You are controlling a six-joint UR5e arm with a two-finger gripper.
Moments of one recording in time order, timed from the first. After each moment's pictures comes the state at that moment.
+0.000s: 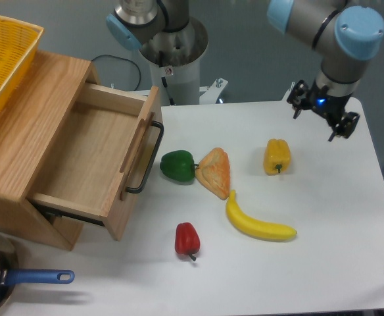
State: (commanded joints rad) arm 2.93 -1.83 -1.58 -1.30 1.59 1.41
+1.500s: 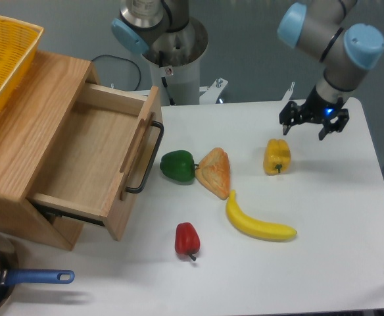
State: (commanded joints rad) arm 2.97 -1.87 -1.79 -1.11 1.43 0.97
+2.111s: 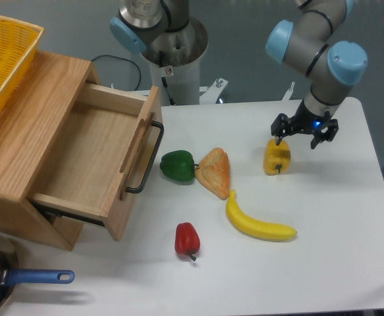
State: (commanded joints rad) arm 2.93 -1.90 -1.83 -1.07 1.47 0.95
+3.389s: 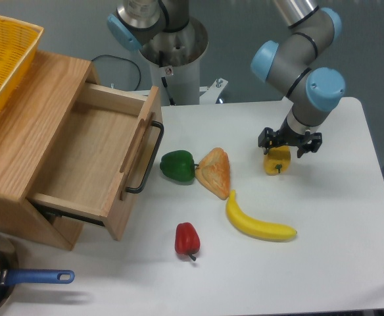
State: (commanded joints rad) arm 2.86 -1.95 -1.84 -1.02 1.55 0.91
